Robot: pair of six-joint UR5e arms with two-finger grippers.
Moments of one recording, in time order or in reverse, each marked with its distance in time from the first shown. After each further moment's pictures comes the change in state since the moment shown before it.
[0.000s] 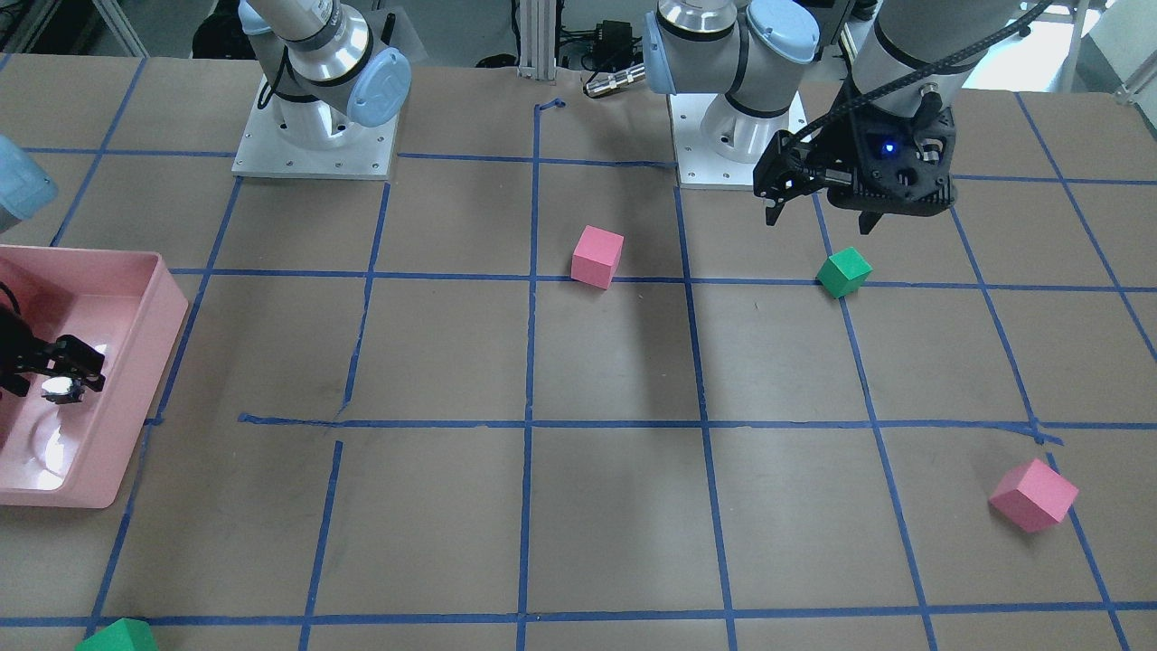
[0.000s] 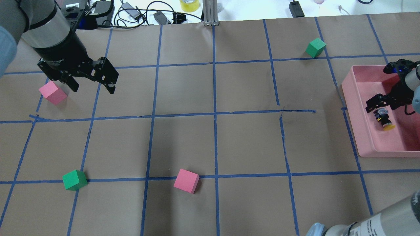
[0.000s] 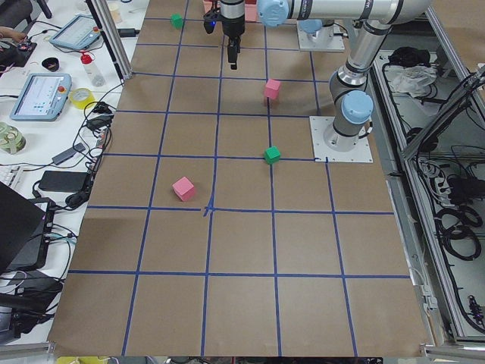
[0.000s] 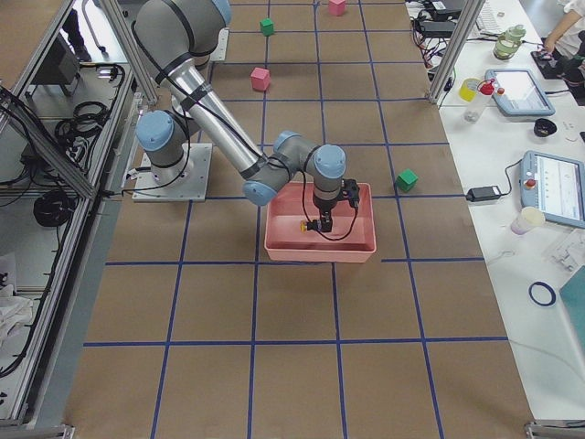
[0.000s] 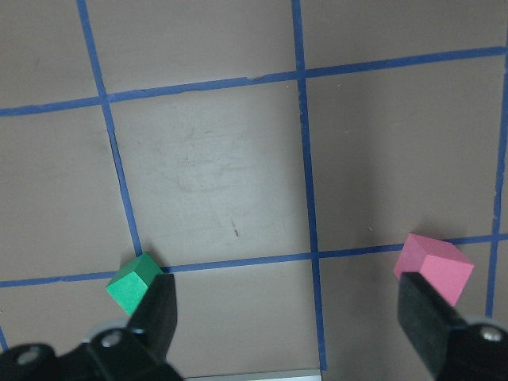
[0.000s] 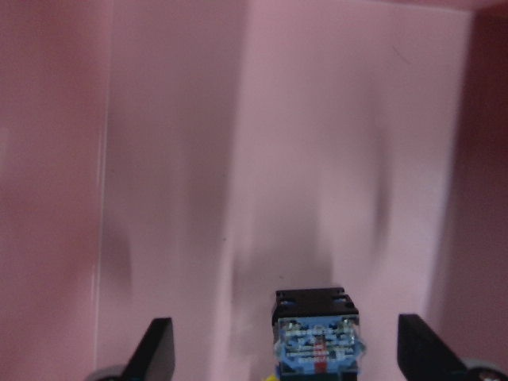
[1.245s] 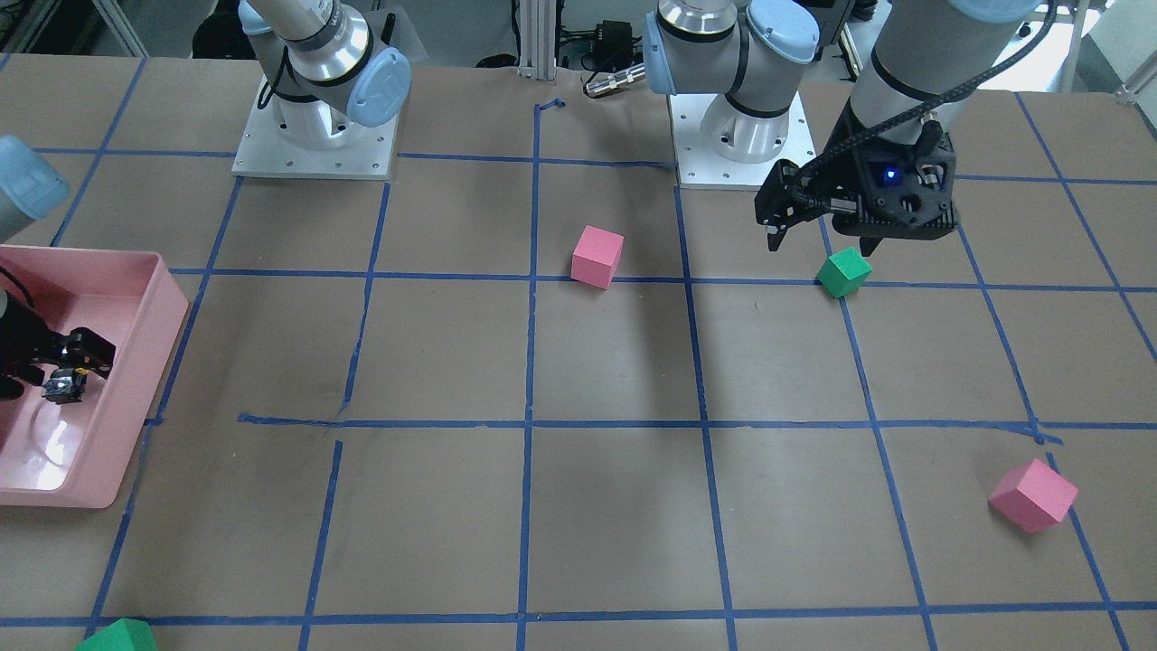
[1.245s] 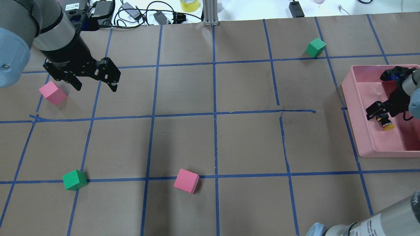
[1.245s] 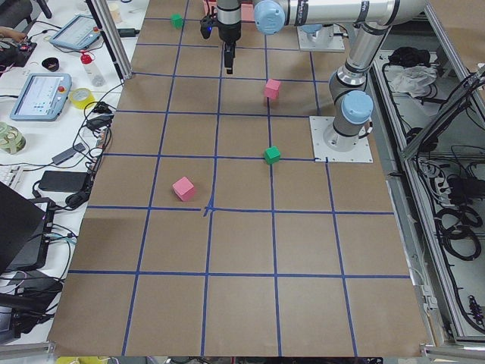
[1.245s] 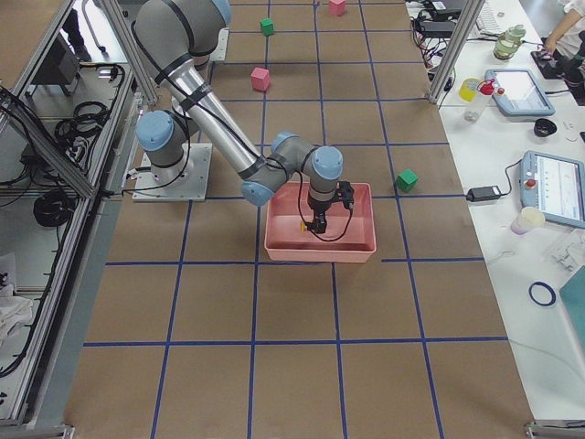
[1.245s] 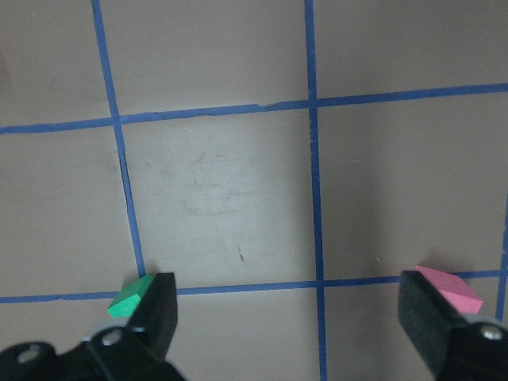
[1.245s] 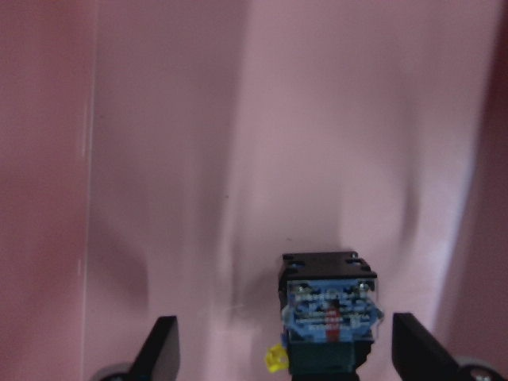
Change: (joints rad) left arm 0.006 -0.016 -0.039 0.088 0.005 -0.037; right arm 0.000 -0.001 0.032 0.005 -0.044 -0.025
